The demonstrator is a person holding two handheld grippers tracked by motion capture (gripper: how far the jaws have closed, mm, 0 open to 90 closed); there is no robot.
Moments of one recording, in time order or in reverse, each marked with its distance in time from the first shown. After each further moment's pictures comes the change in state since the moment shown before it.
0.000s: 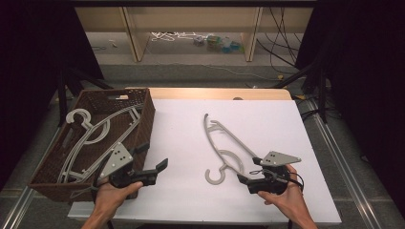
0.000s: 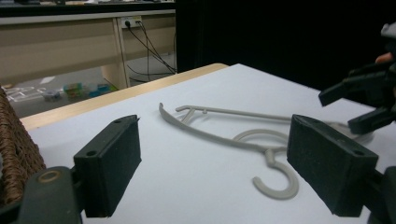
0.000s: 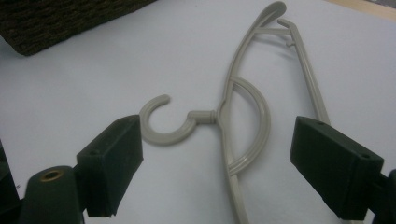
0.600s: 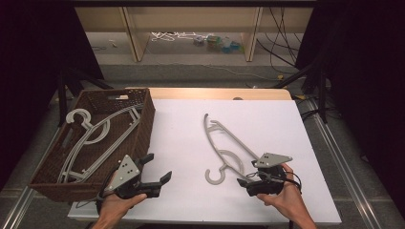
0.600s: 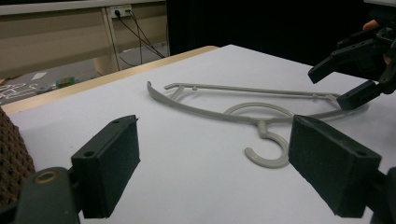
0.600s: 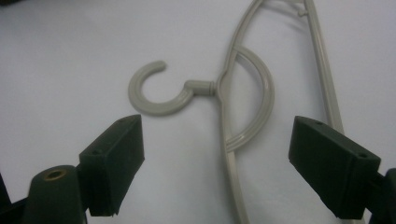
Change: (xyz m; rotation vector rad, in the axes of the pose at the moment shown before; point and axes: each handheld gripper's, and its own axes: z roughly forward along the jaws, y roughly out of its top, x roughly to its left) left arm -0.013 -0.029 -0.001 0.038 -0.024 -0.011; right arm -0.001 -0.003 0.010 0.106 -0.011 -0.092
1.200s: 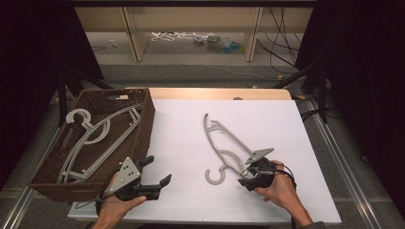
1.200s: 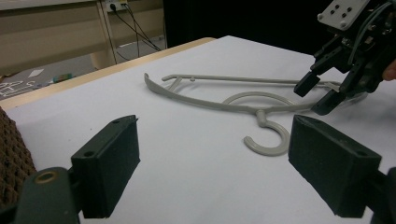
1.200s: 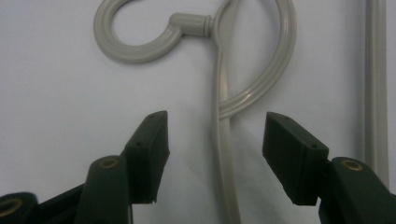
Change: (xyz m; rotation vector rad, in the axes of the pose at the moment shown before) left arm 0.000 -0.005 0.001 0.029 -0.012 0.032; right arm -0.014 0.003 0.034 0.281 0.027 -0.007
